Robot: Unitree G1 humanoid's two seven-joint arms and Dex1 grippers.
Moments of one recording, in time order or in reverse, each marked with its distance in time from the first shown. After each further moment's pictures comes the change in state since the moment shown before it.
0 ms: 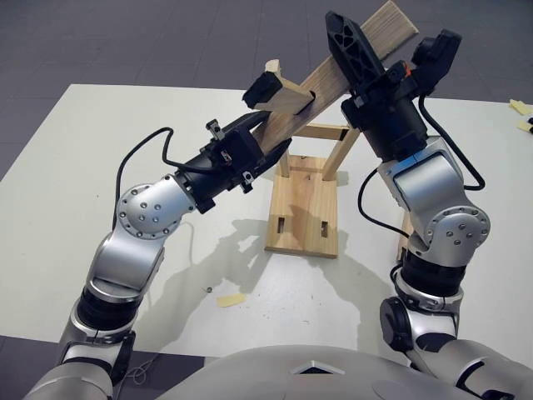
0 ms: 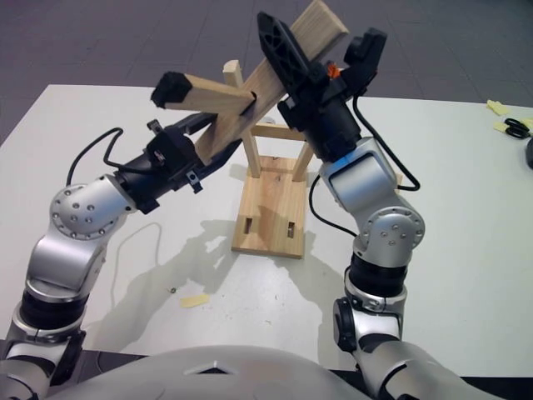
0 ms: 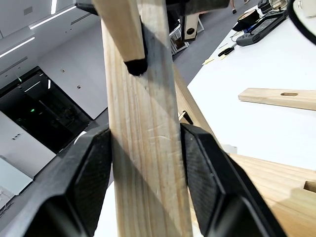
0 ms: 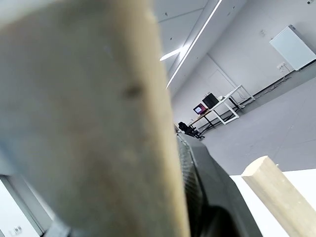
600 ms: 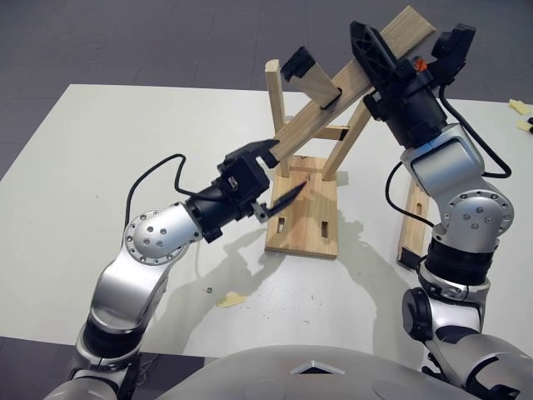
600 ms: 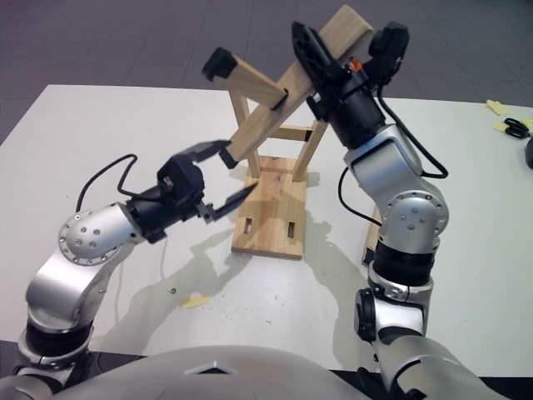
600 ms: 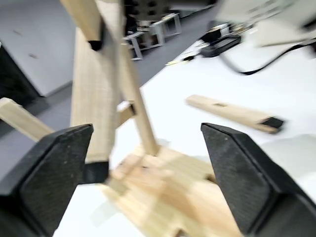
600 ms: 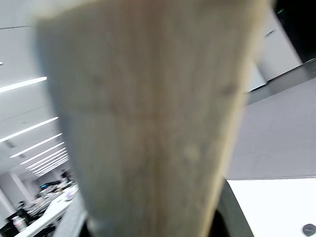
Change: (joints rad) left arm 0.134 -0.026 0.134 -0.231 -0.373 0.371 -0.104; right arm -0.018 -0.121 -0.090 0.110 -0.183 0.005 0.072
